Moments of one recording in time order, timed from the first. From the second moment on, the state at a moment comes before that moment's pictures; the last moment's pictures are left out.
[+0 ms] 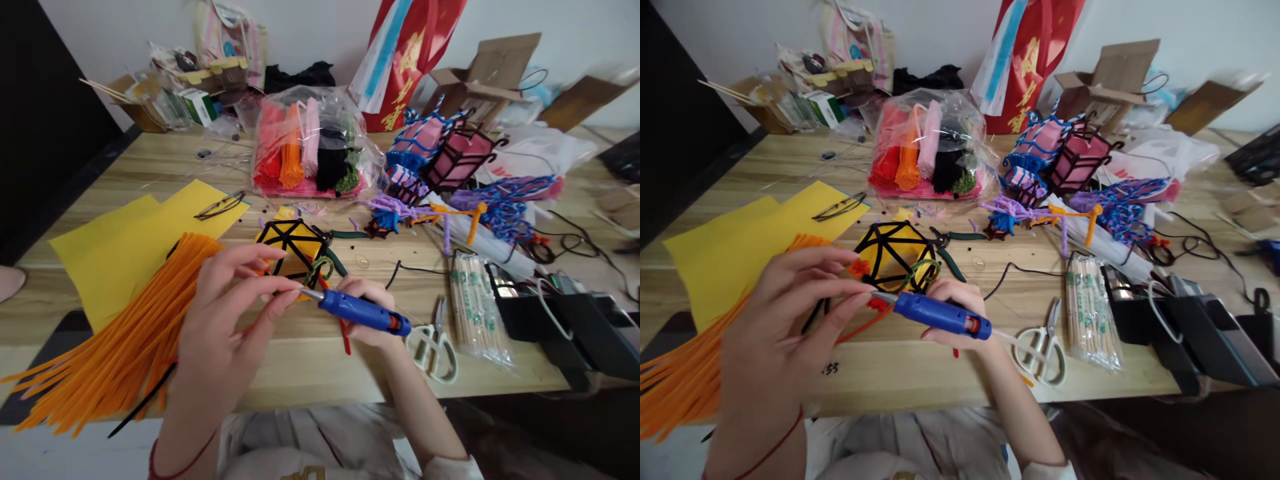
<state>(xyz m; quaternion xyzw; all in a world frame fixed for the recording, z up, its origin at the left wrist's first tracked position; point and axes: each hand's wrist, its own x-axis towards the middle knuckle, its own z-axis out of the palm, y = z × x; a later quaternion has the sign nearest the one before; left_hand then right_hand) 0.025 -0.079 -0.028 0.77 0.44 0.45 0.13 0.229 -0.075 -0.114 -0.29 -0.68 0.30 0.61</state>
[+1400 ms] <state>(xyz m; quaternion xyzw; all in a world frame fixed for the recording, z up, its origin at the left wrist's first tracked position) -0.043 -0.109 -0.080 0.88 0.33 0.29 0.17 0.229 -0.083 -0.092 -0.33 -0.68 0.60 0.28</state>
